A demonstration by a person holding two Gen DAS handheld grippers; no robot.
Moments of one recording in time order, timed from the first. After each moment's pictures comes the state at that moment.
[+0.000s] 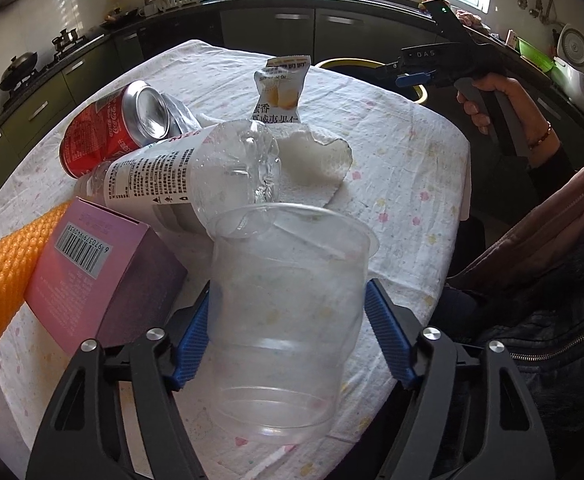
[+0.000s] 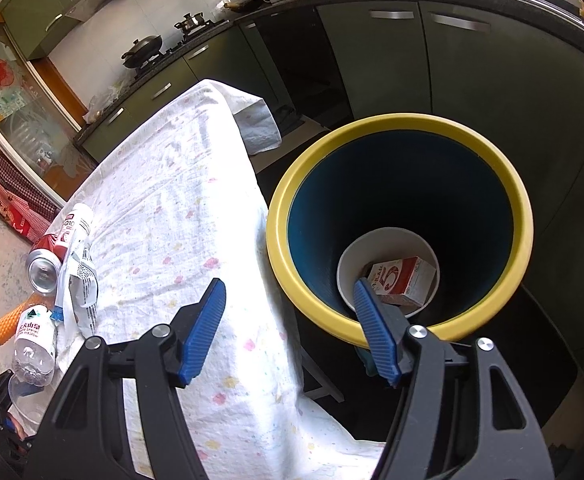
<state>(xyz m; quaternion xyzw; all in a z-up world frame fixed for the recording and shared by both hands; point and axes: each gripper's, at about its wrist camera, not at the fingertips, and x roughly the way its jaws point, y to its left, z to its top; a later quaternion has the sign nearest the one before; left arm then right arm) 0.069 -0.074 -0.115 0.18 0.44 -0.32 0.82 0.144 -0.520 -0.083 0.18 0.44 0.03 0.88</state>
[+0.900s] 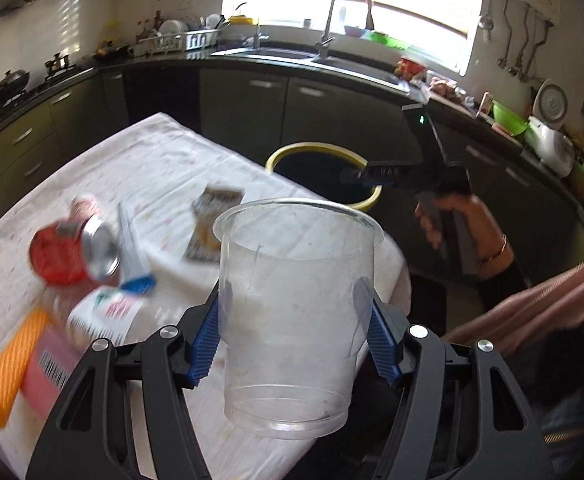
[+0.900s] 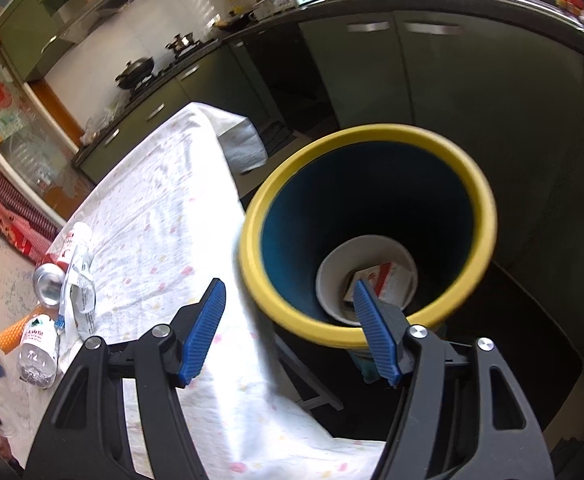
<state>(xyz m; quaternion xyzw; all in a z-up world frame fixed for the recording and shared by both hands) 0.088 -0.156 -0.028 0.10 0.37 -0.38 0.84 0.121 -0.552 -0.079 0.20 0.41 0.01 0.89</state>
